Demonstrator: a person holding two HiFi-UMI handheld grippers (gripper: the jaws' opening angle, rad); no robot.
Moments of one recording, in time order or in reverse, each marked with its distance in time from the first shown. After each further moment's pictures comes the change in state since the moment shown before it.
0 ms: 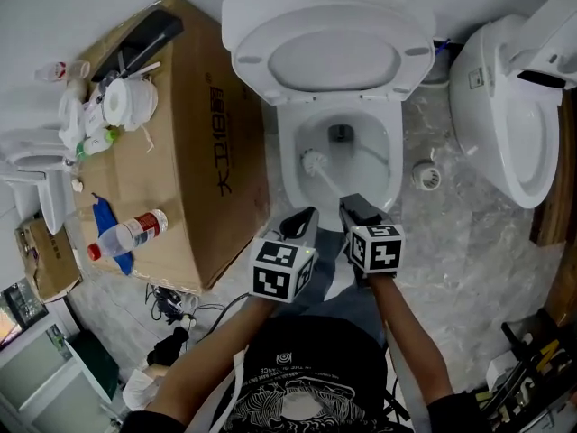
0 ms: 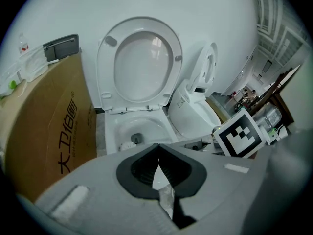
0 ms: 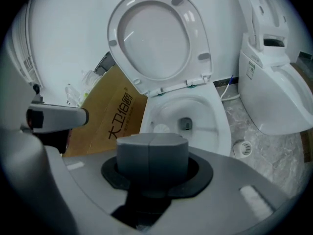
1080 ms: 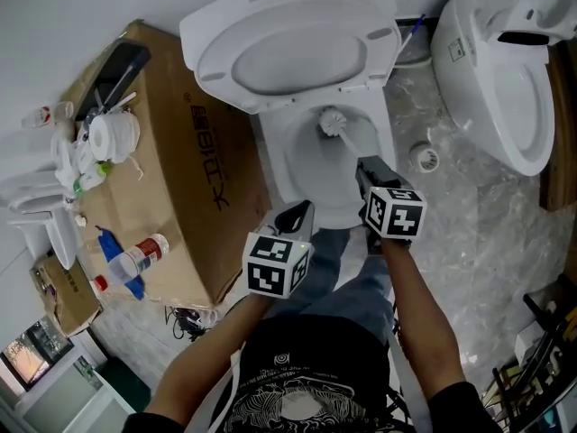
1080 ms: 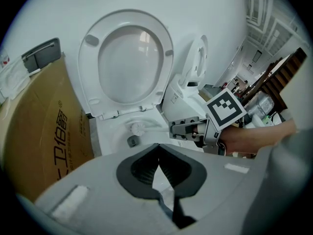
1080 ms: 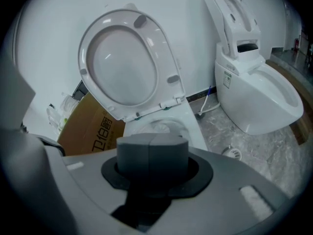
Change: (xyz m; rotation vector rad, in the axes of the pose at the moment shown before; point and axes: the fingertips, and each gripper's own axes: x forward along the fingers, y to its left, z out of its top) left arm 0.016 -0.005 0.015 0.119 0.052 -0.055; right arm -0.010 -0.071 0.069 0.154 -0.192 -0.135
